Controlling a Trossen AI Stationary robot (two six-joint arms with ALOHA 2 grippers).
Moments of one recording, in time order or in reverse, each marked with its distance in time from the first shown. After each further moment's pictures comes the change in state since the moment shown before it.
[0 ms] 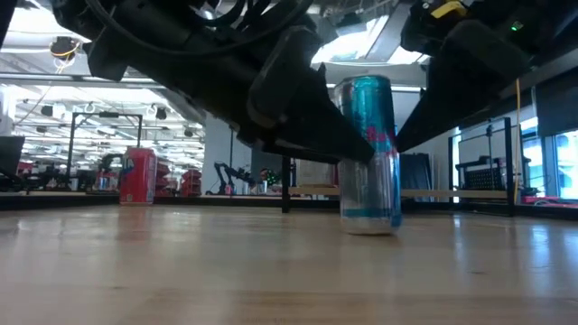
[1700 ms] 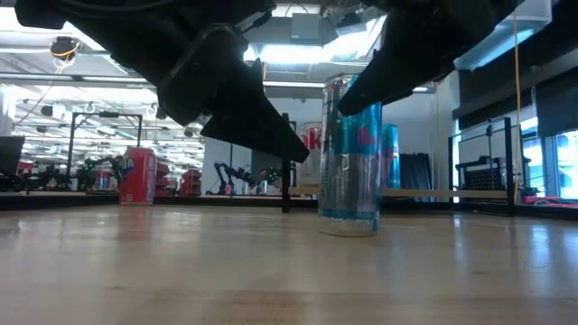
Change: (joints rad) left arm -0.100 -0.118 0.001 -0.356 -0.154 0.002; right arm -0.001 0.136 0.176 0.120 -0.032 -0.267
